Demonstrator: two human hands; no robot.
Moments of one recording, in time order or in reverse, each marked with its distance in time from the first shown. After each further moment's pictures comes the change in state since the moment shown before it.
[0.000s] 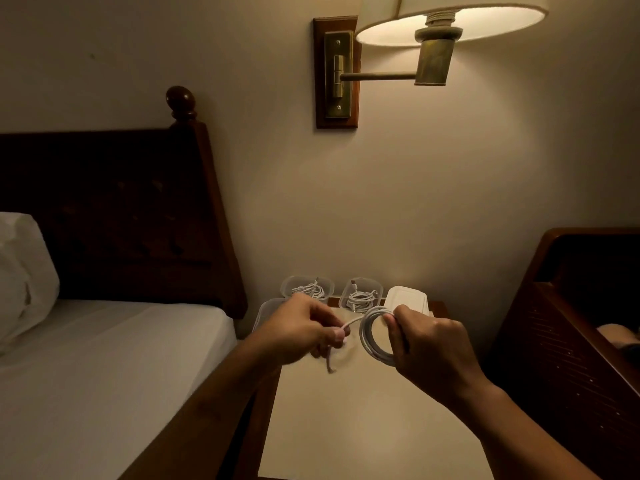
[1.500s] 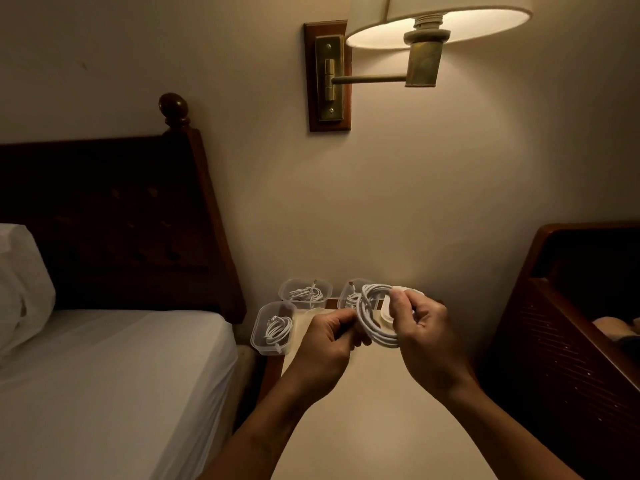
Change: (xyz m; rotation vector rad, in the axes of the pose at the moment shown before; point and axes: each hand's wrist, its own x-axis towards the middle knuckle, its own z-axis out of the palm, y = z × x) left_hand 0.008 -0.022 0.060 -0.182 0.202 0.387; right_hand 0.021 -0.038 -0.023 0.859 0.074 0.552
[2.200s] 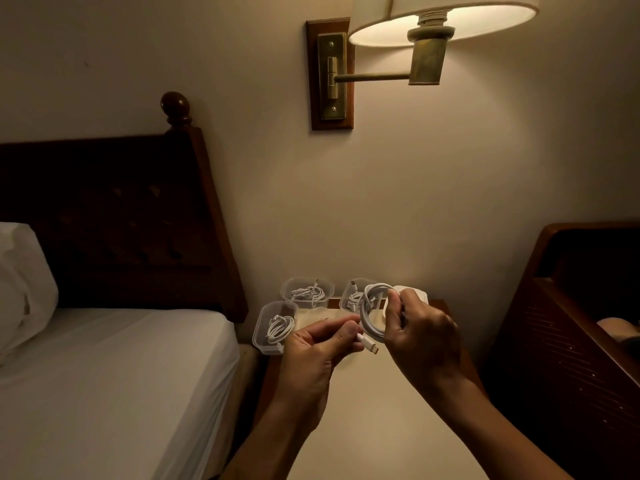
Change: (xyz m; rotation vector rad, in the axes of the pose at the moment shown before) left_hand -0.022 0.011 0.001 -0.632 0.288 -0.295; right_hand 0.008 0.037 0.012 -0.682 0.265 -0.320
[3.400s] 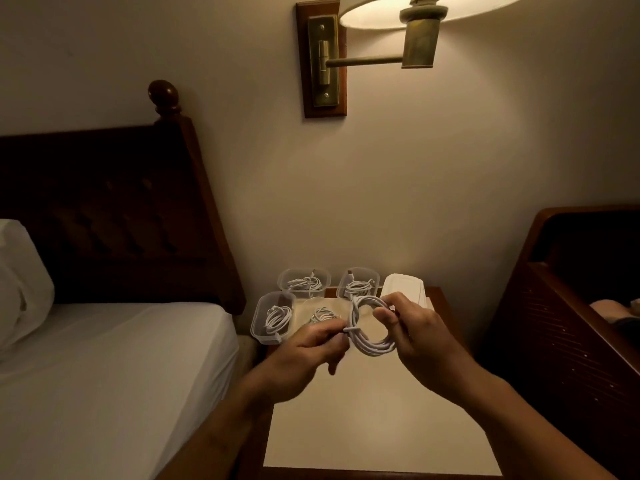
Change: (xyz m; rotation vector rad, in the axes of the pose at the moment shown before) left_hand 0.015 0.012 -0.037 0.733 -0.594 0.063; right_hand -0.012 0.021 -0.017 0.353 -0.556 -0.035
